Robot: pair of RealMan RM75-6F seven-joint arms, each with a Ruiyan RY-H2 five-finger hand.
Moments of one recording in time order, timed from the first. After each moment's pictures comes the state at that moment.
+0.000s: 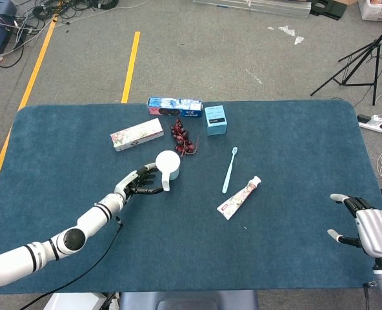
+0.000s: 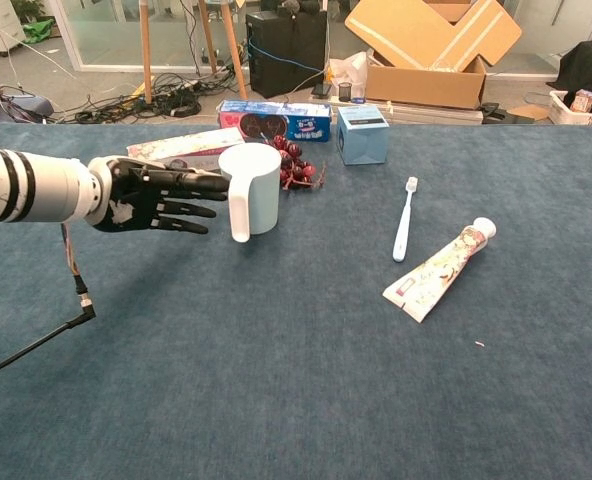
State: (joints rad) left arm -0.80 -1.51 -0.43 -1.38 0.63 0.33 -0.61; right arm 0.07 -1.06 0.05 -1.64 -1.52 1.46 0.05
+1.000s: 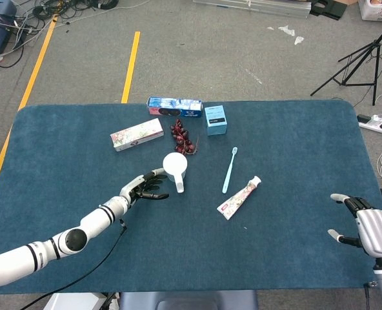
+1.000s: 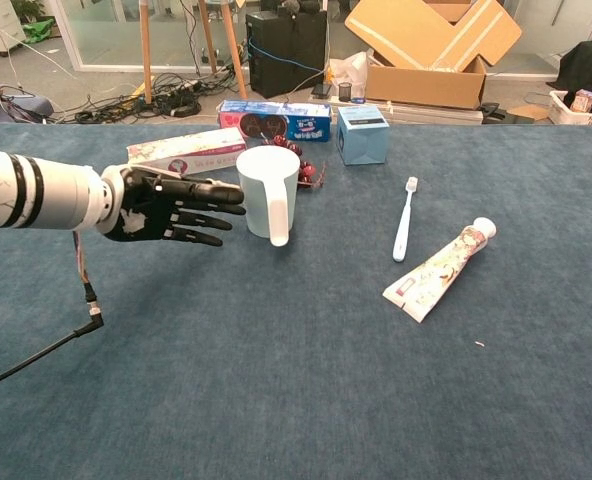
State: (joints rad) left arm -0.81 -1.51 -0.43 -1.39 0.67 0.27 -0.63; right arm 0.07 -1.06 0.05 -1.63 -1.52 1.46 0.05
